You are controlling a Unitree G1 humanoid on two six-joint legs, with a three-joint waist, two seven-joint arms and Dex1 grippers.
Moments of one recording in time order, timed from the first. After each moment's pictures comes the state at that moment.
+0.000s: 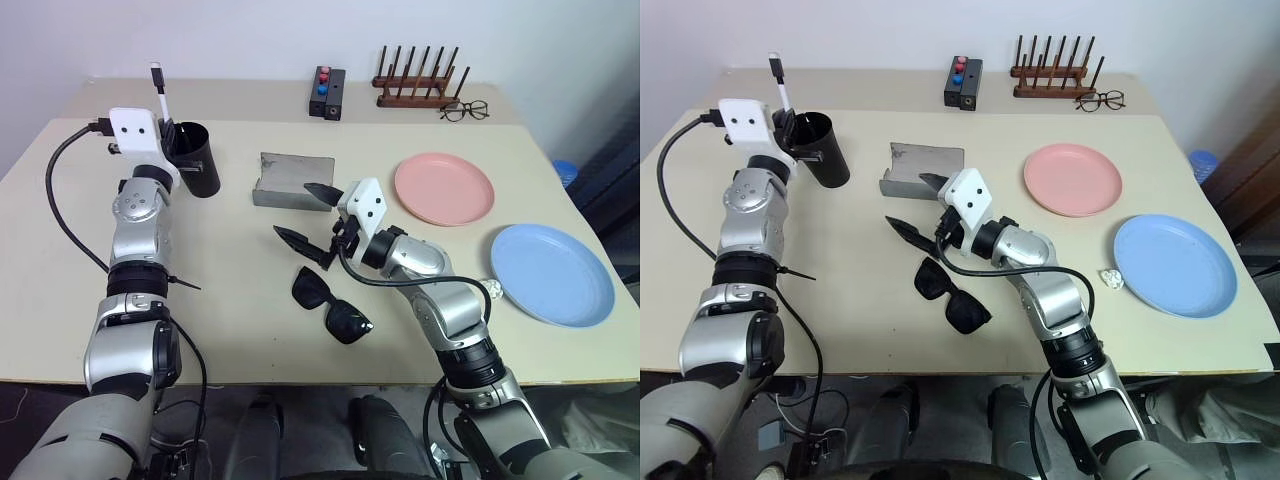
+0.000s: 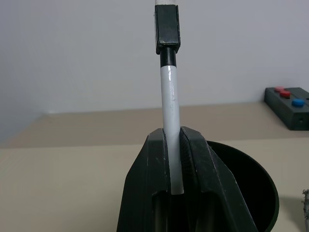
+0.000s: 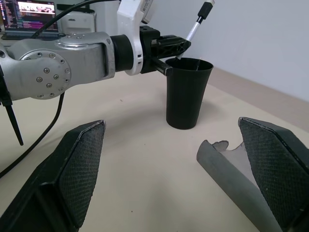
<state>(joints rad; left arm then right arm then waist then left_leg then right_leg) -0.89 0.43 0.25 0.77 -0.12 -0.13 -0.14 -0.52 -0.17 0.22 -0.13 0.23 0.28 0.63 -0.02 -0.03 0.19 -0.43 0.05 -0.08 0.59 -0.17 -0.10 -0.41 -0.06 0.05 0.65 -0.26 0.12</state>
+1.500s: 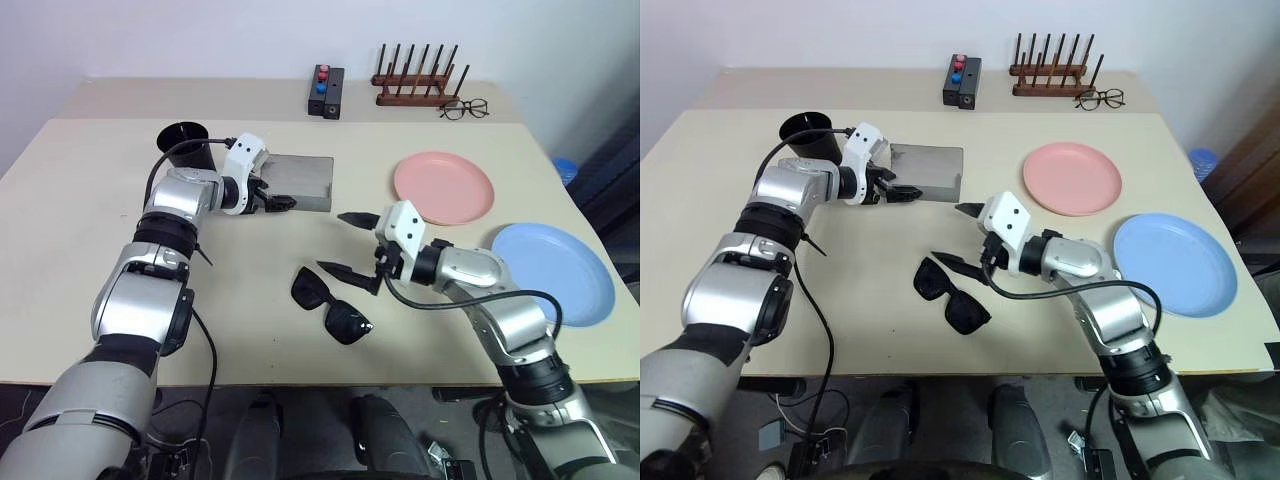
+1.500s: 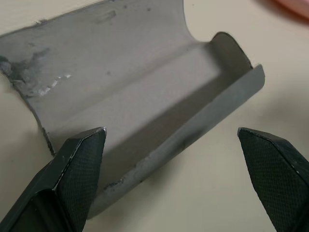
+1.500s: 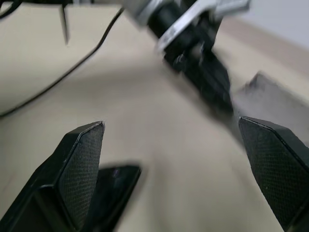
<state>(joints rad) -1.20 0.41 -0.16 1.05 -0.08 0.47 -0.89 -0.39 -0.50 0.17 -0.33 0.31 0.44 0.80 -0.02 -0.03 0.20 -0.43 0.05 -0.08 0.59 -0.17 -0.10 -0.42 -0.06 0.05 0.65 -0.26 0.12</state>
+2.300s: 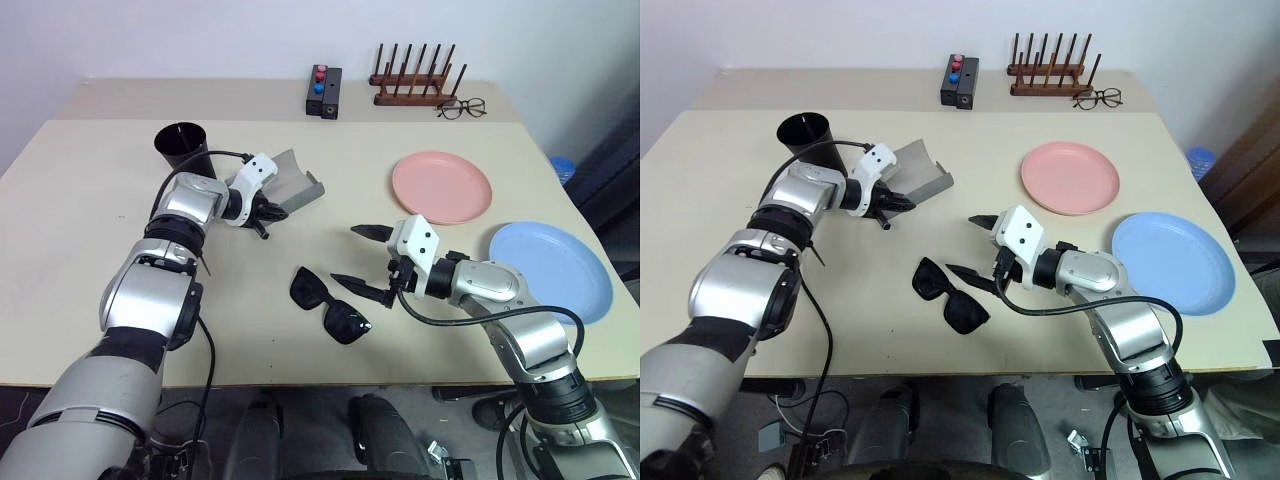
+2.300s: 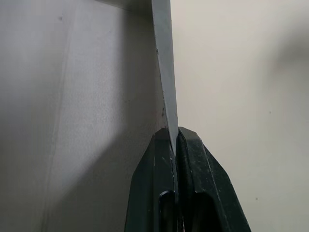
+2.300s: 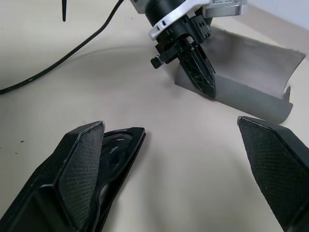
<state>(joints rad) -1.17 0.43 -0.19 1.13 0.08 0.24 -1.12 -0.33 -0.53 0.15 -0.37 0.30 0.43 0.79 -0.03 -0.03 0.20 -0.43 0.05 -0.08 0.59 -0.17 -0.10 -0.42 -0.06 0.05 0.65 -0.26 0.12</state>
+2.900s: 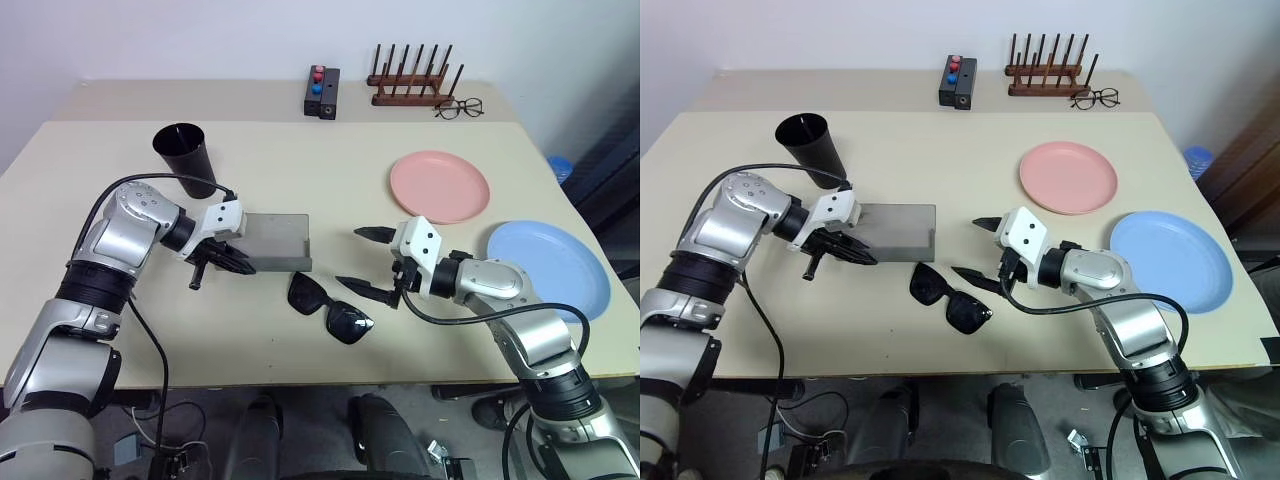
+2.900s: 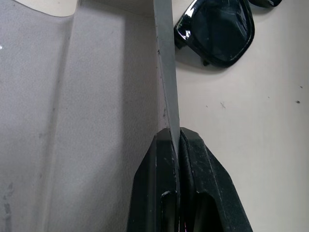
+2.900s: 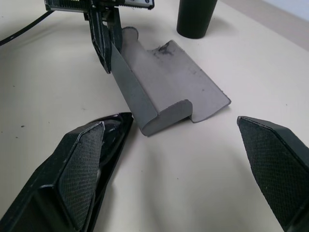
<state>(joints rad) -0.82 0.75 -0.30 0.43 -0.01 0.23 -1.58 -0.33 -0.56 0.15 -0.33 0.30 0.41 0.83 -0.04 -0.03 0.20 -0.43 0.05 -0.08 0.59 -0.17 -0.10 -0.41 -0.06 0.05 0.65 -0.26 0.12</state>
